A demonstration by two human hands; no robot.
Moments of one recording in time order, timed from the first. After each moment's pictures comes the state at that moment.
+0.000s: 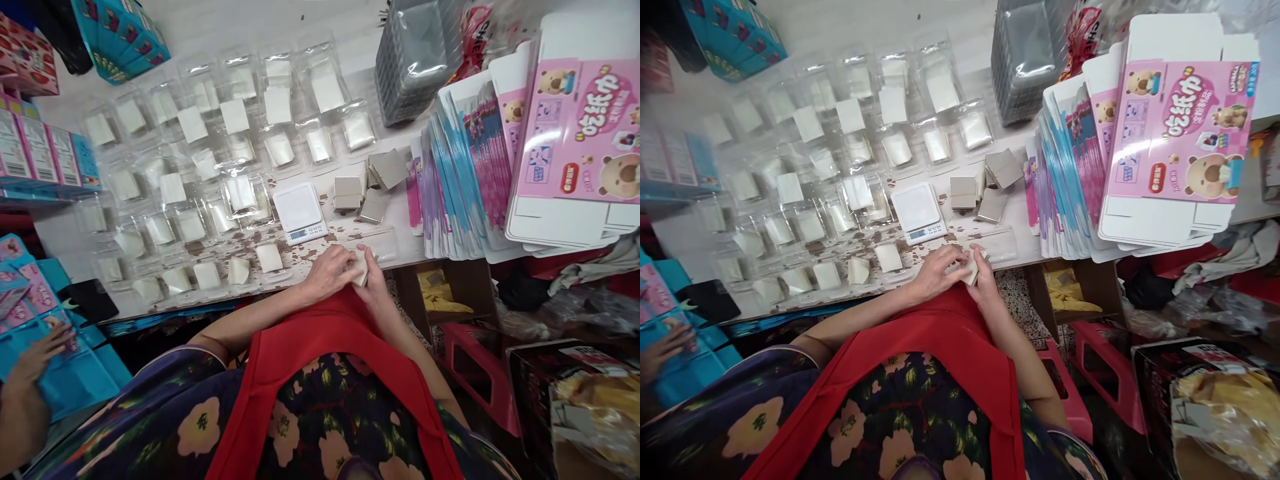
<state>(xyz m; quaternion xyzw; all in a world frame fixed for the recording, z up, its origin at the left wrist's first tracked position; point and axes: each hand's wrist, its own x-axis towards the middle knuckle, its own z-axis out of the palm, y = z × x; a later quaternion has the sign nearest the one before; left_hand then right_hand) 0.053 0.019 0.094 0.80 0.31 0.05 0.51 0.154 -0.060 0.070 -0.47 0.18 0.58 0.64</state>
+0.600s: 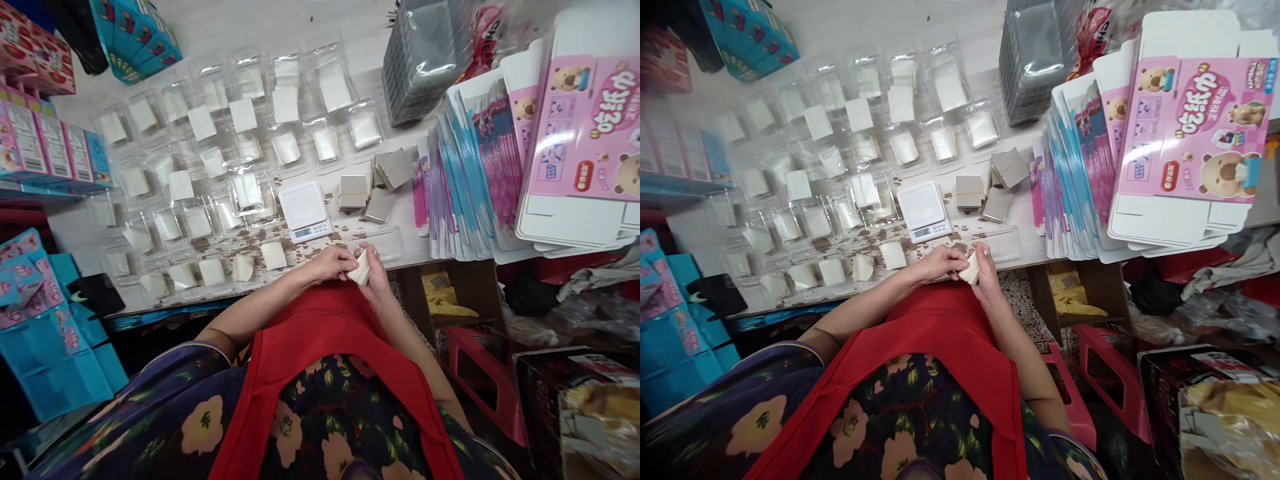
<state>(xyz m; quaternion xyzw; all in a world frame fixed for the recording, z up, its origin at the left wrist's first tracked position) 0.057 0.037 0.079 0.44 0.40 -0.11 0.79 0.154 -0.059 0.061 -0.50 0.13 0.57 0.64</state>
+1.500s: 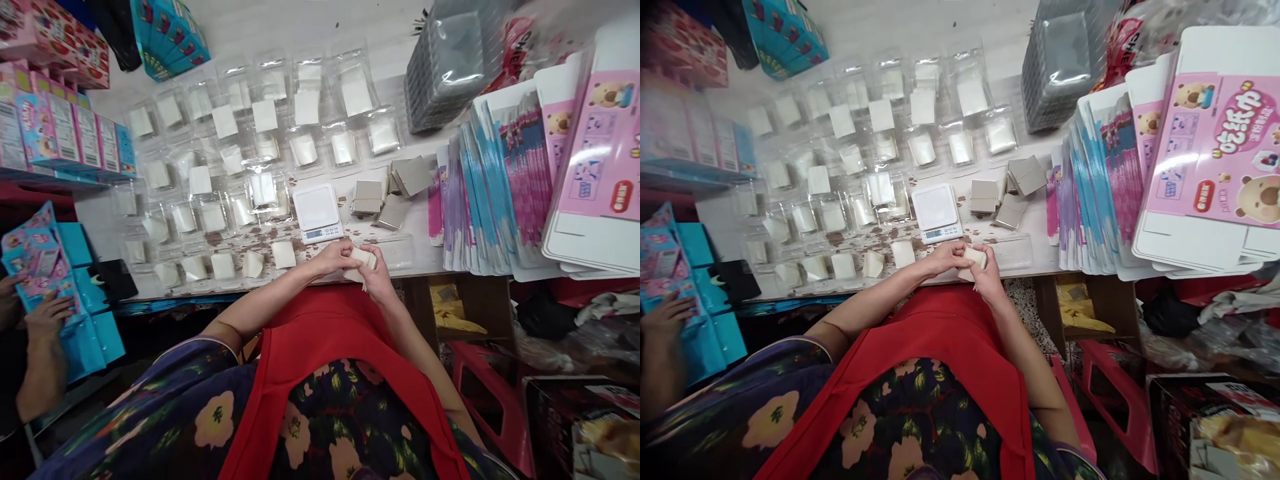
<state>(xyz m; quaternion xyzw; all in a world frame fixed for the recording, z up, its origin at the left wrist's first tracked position) 0.044 0.047 0.052 0.51 0.39 -0.01 0.76 0.150 -0.053 0.061 -0.62 -0.05 0.58 0.53</state>
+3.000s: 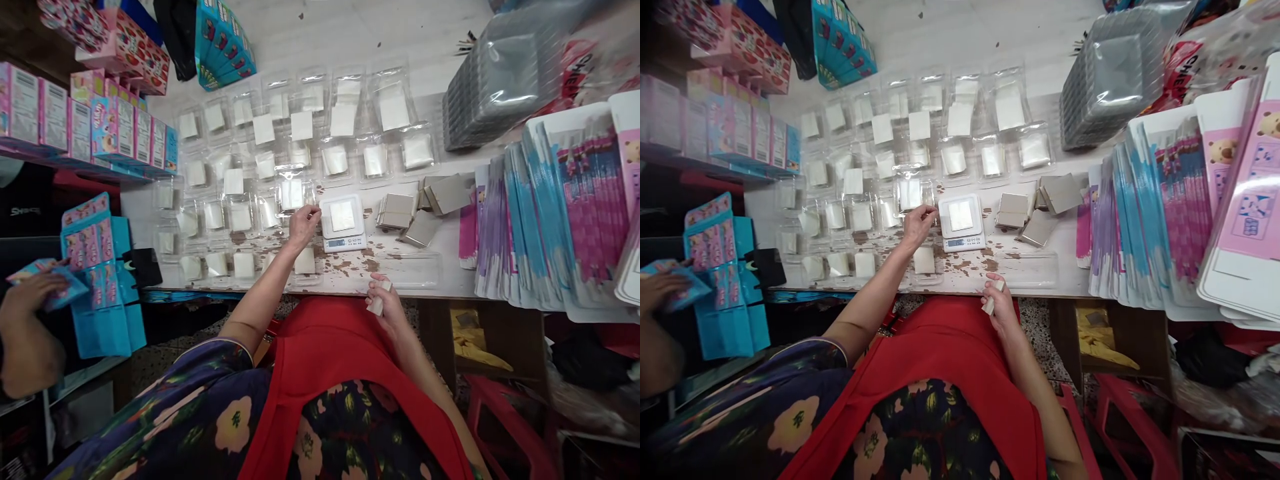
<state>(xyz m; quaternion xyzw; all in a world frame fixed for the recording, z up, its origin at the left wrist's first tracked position) -0.034 0.157 0.028 0.68 0.62 0.16 0.36 0.122 -0.073 0.038 -0.56 0.13 0.63 0.52</state>
